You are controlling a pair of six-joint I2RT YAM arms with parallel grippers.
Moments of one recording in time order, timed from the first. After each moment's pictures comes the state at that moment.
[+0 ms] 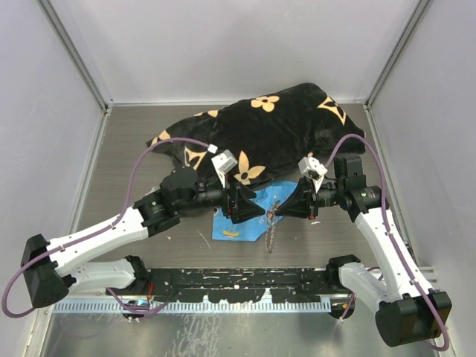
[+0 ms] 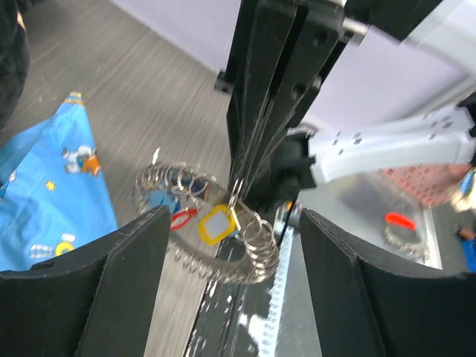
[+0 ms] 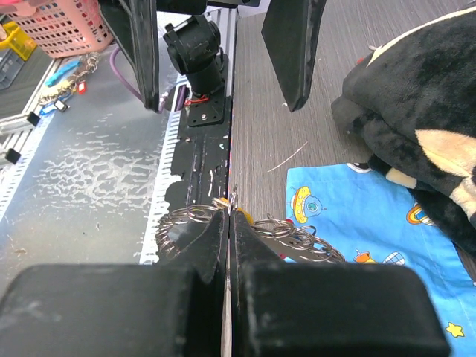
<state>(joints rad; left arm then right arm) -0.98 1.11 0.91 0.07 0.39 -0.44 0.16 0.92 0.84 -0.73 -1.42 -0.55</state>
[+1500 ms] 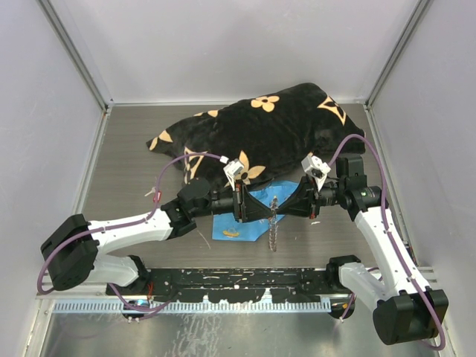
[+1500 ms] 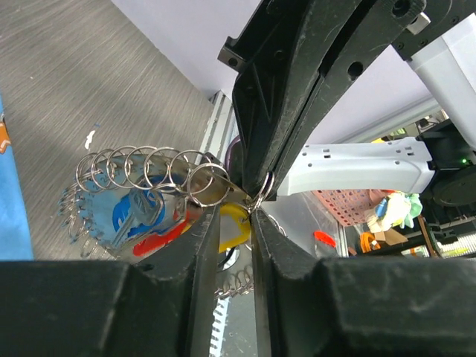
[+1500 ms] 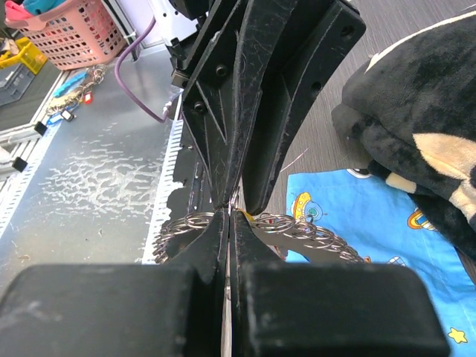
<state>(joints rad) -0.98 1.30 0.69 0.61 0.44 -0.82 0.12 0.93 0.82 -0.69 -1.48 -0.53</state>
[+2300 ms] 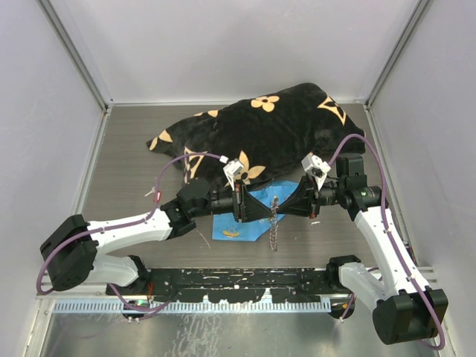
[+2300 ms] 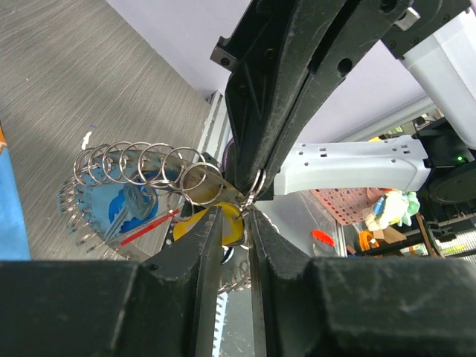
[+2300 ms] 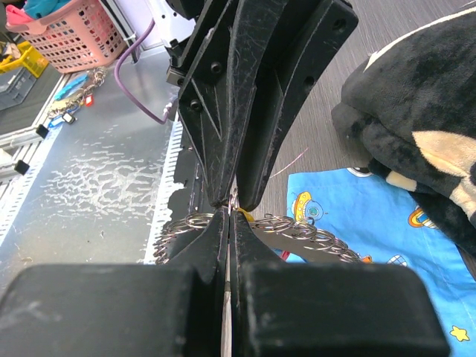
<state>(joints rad) -0.98 1.31 0.69 0.62 0.45 -0.82 0.12 0.93 0.81 -0.68 -1.48 -0.52</state>
